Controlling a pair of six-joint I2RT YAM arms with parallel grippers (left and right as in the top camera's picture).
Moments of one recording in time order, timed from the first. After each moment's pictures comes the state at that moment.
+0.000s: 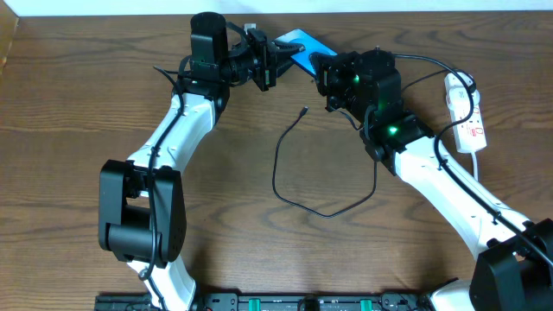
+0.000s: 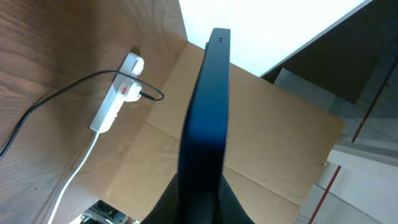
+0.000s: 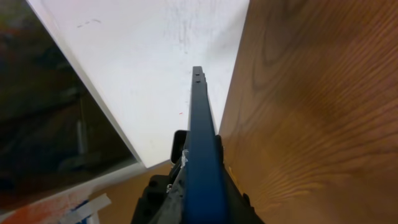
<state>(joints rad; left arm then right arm) -0.20 1.90 1.38 0.21 0.96 -1.74 0.46 1.61 1.16 0.13 -0.11 1.71</state>
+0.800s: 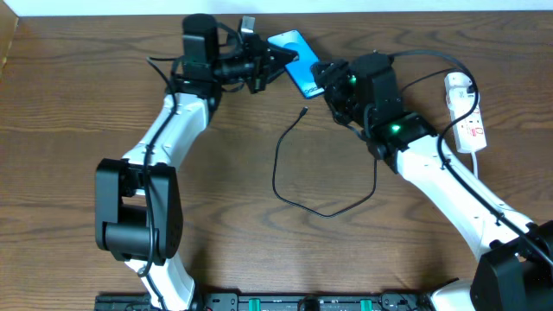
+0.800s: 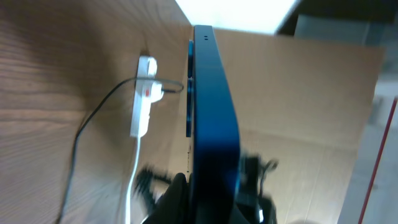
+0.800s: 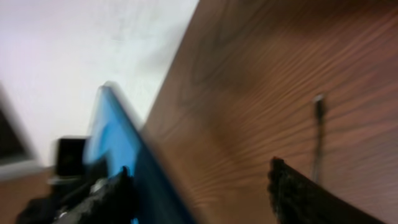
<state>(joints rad) -0.15 1.91 1.37 0.18 1.10 -1.33 0.44 1.61 1.18 -0.13 -0.08 1.32</state>
